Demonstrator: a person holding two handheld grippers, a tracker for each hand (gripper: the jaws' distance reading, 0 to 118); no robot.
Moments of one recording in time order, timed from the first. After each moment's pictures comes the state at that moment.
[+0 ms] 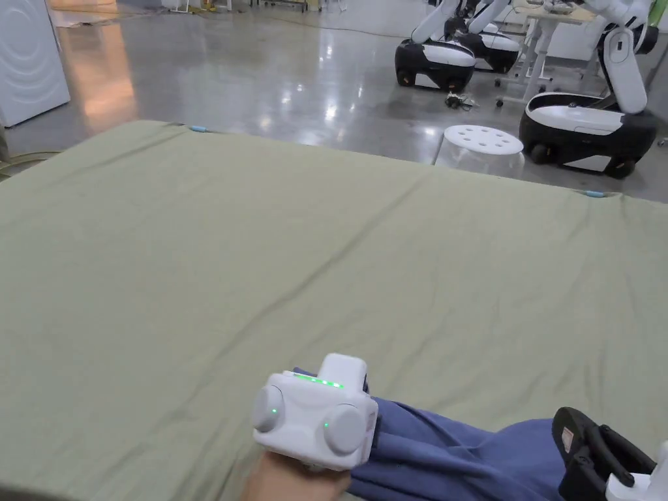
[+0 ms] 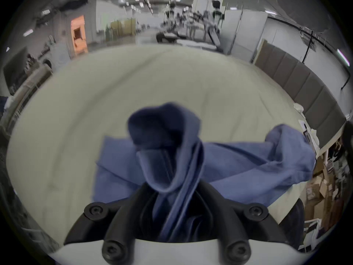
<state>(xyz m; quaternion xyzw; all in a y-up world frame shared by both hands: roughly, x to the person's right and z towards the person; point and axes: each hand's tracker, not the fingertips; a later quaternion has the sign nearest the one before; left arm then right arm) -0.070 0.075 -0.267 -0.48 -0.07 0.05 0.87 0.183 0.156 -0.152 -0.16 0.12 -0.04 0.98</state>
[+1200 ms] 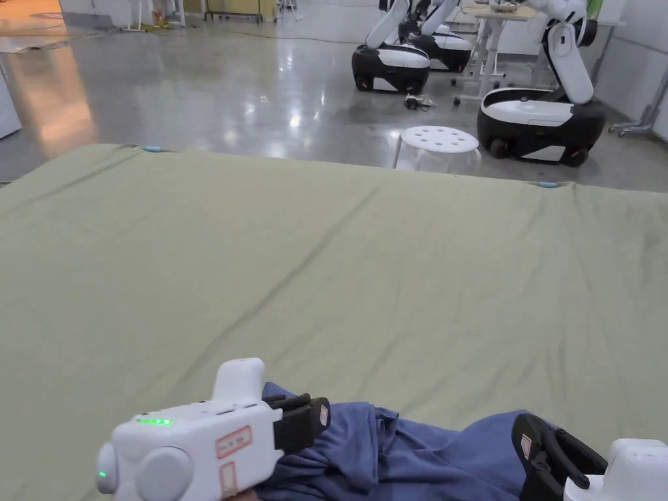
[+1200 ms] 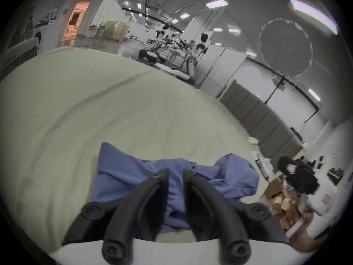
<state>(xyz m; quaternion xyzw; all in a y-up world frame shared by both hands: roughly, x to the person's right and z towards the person) -0.166 0.123 -0.219 -0.32 -0.22 0.22 0.89 0.187 0.153 -0.150 -0.17 0.13 -0.06 0.97</state>
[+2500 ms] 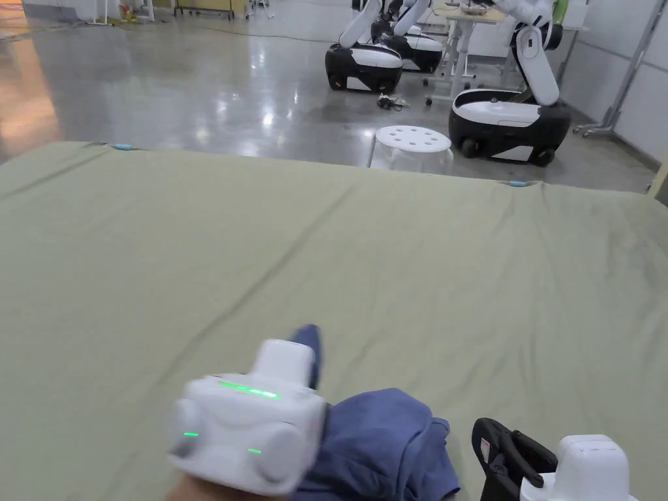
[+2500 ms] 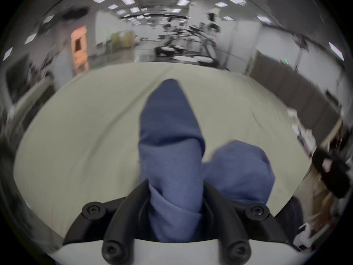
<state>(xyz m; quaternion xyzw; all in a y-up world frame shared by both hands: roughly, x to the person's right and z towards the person) -0.037 0.141 -0.236 -0.39 -0.09 -0.05 0.91 0.178 0.148 -0.144 -0.19 0.14 -0.05 0.97</state>
